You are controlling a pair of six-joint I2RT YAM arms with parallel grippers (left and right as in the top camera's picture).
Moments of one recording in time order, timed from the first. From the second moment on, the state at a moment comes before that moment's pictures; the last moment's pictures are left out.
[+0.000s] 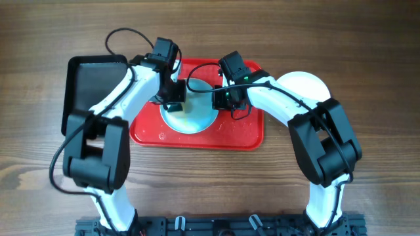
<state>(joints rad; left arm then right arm) -0.28 1.95 1.36 -0.83 0.10 -0.21 0.50 2.05 1.33 -0.51 -0.27 0.53</state>
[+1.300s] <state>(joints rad) -0.39 2.02 1.37 -0.70 -0.31 -0.47 0.50 2.06 1.33 -0.49 -0.26 0.52</state>
